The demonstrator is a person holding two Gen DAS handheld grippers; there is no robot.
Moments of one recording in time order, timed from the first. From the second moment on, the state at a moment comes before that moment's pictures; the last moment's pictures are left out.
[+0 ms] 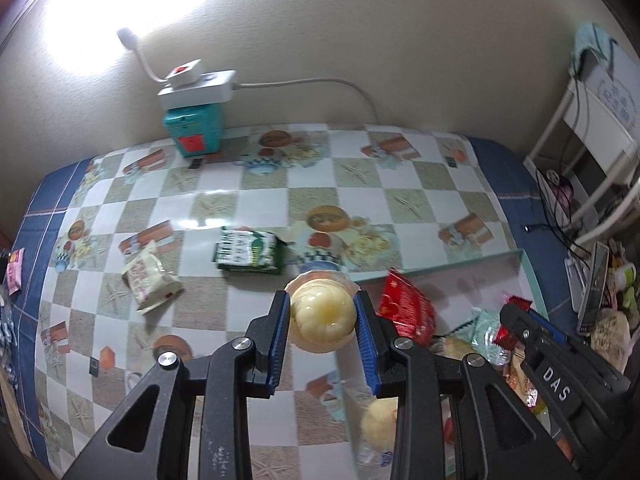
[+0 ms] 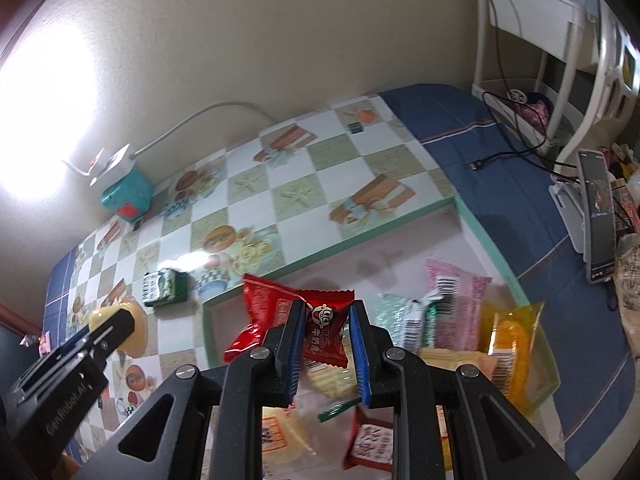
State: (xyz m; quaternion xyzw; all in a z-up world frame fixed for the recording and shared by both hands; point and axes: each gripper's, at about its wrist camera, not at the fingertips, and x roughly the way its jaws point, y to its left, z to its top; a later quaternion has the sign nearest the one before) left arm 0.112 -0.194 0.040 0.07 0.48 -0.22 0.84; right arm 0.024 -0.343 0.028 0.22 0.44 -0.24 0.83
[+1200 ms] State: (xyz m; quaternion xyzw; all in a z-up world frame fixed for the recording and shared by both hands) left arm 0.088 -0.261 -0.016 0.12 0.55 -0.27 0.78; right arm 0.025 -0.387 -0.019 0.25 0.48 -0.25 0.80
